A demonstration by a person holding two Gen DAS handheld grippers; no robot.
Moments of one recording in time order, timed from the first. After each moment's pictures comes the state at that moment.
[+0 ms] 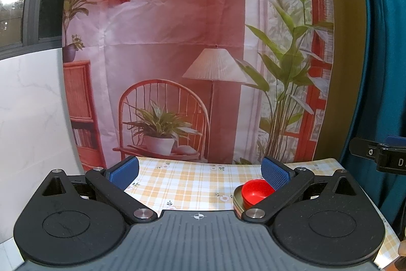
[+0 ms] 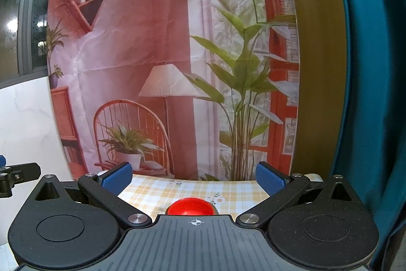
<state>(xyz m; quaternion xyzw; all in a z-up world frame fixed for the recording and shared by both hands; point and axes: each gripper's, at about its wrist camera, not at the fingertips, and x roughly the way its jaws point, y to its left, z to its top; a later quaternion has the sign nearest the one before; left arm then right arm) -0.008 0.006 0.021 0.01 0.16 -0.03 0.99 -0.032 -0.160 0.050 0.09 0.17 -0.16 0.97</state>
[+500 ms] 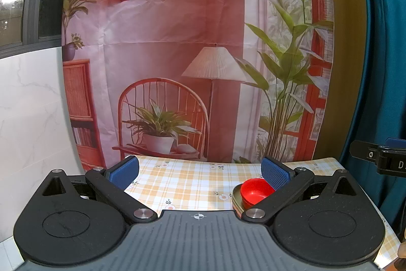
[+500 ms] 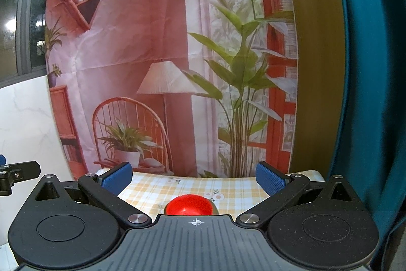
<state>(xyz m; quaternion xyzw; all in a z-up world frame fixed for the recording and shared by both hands) -0.009 0.006 0.020 0.01 0.17 -0.03 0.99 -0.034 -0.165 0.046 0.09 0.17 -0.16 0.97</state>
